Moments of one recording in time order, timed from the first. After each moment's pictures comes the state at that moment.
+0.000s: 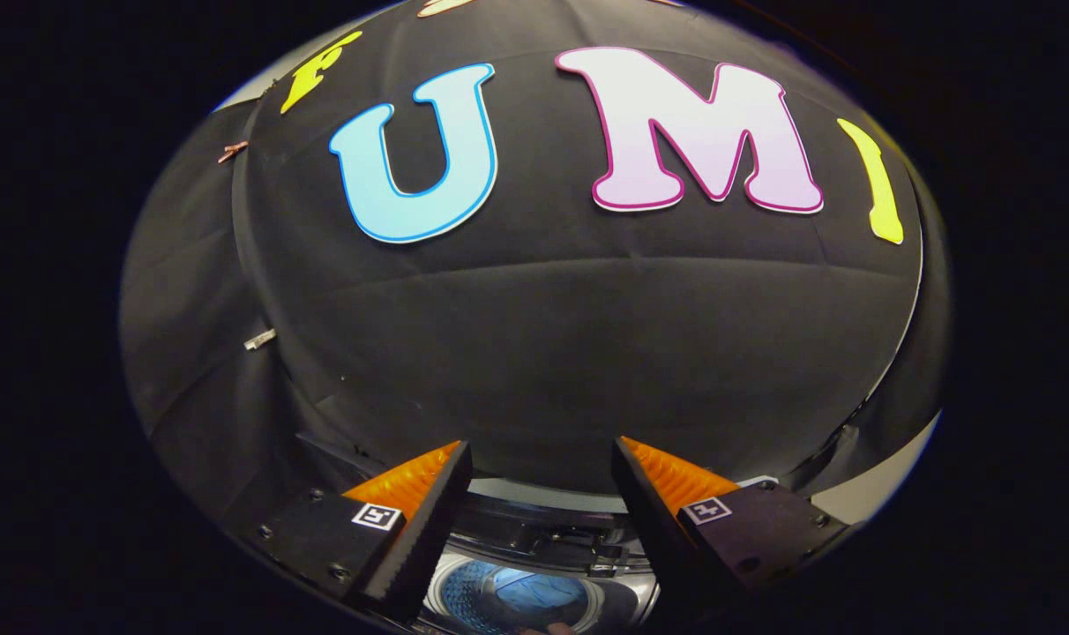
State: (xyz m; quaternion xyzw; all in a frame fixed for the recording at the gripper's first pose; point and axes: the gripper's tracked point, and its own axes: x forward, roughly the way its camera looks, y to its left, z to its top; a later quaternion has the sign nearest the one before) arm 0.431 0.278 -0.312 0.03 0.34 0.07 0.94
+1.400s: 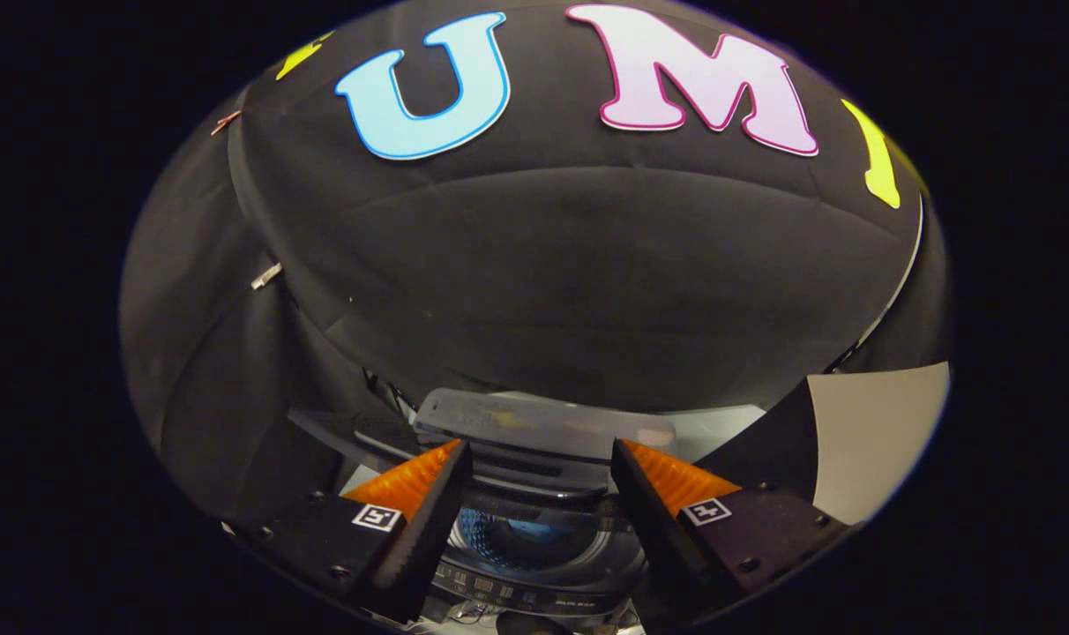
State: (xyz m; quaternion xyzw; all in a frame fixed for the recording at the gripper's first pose) arm 0.329 0.285 -0.326 0.02 0.50 0.07 0.86
